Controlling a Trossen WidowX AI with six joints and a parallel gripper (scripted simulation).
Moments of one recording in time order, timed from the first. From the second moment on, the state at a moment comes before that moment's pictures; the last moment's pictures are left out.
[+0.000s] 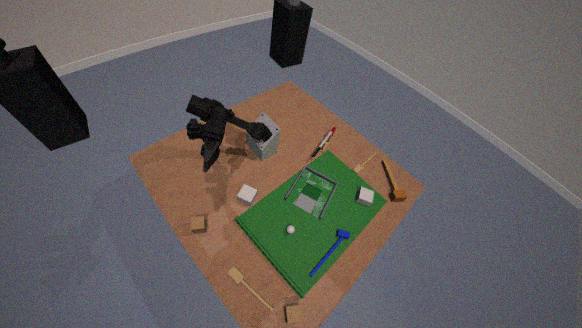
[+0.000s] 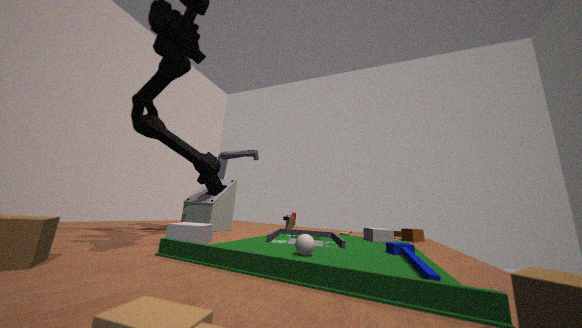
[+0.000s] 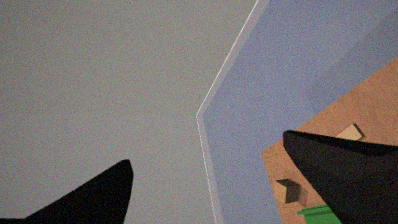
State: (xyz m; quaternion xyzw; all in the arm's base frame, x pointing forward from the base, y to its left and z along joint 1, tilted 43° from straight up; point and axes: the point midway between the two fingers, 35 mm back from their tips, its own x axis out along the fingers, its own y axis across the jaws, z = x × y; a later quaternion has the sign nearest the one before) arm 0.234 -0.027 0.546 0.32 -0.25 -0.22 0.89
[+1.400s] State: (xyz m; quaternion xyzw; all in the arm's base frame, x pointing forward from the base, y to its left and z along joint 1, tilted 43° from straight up) arm 0.340 0.235 -0.014 -0.59 0.42 0.27 0.64
